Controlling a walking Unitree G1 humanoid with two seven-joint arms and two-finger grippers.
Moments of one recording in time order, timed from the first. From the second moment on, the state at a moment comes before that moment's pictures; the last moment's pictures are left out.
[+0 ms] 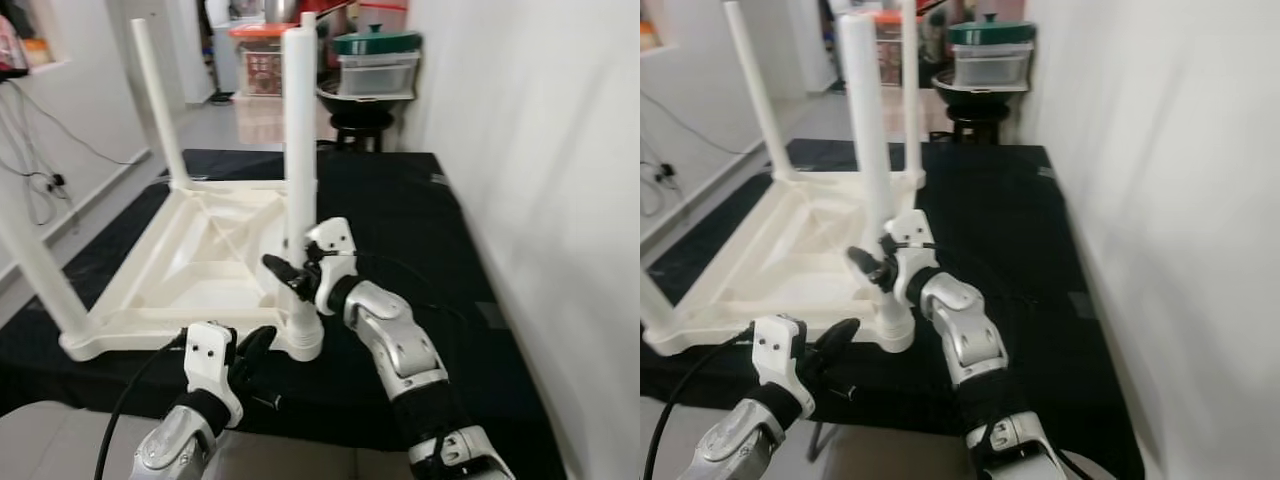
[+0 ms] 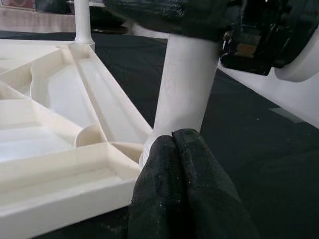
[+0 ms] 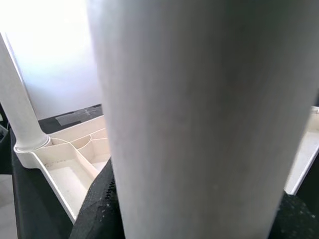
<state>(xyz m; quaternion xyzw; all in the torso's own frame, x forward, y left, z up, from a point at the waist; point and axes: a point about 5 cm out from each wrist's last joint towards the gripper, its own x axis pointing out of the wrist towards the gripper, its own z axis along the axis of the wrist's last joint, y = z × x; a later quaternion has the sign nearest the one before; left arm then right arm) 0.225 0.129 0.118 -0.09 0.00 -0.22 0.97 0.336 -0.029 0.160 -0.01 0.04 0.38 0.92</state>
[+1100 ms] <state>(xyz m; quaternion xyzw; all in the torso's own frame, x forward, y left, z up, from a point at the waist) 0.226 0.128 0.116 -0.09 0.00 -0.22 0.97 0.350 -0.031 0.179 -0.01 0.03 0.65 0.76</state>
